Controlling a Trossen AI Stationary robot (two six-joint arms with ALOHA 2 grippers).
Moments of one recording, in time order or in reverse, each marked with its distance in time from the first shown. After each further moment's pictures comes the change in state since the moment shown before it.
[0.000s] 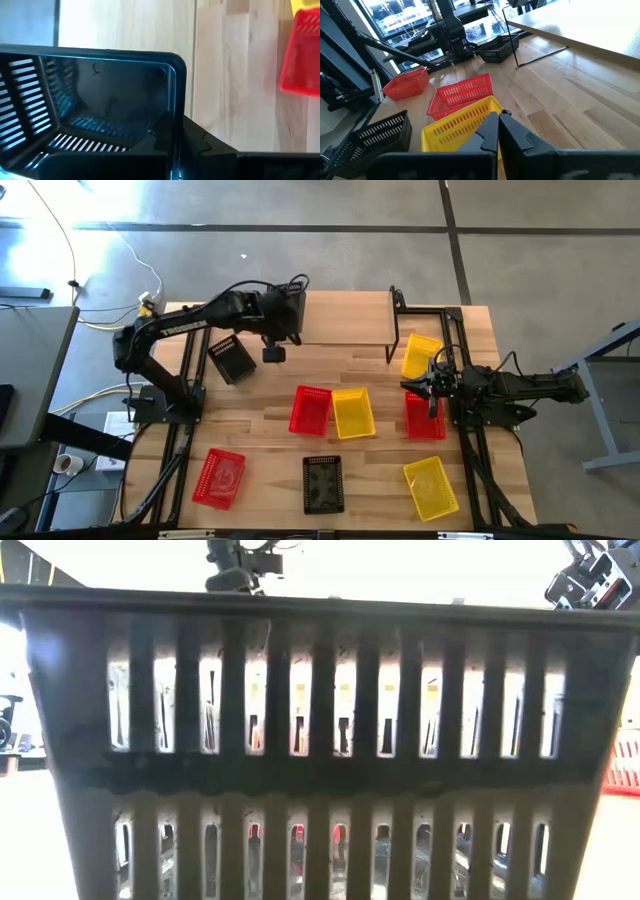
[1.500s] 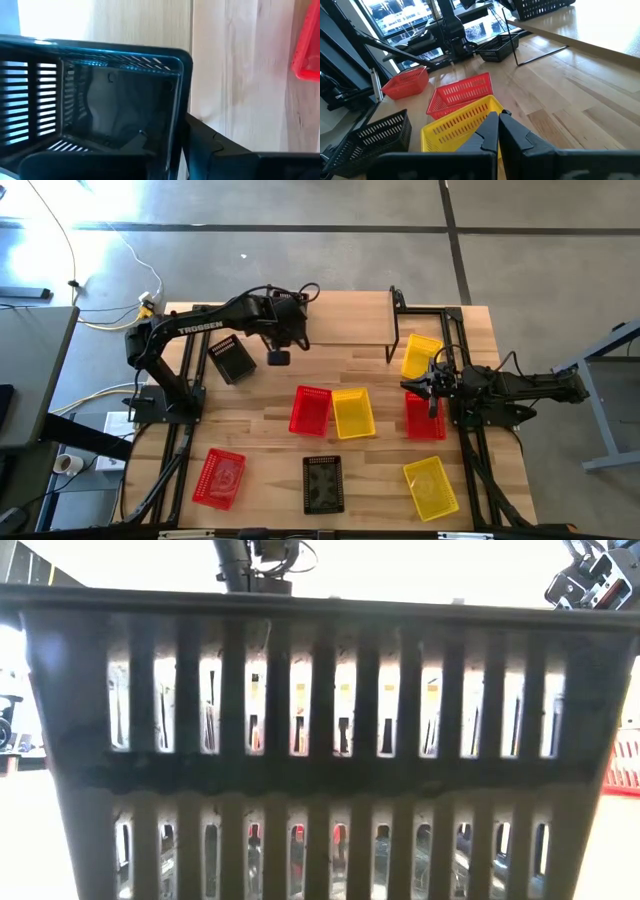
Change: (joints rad) left arm -0.004 0.094 0.000 -0.010 -0.026 -0.004; right arm 0.000 0.000 0.000 -0.003 0.000 0.000
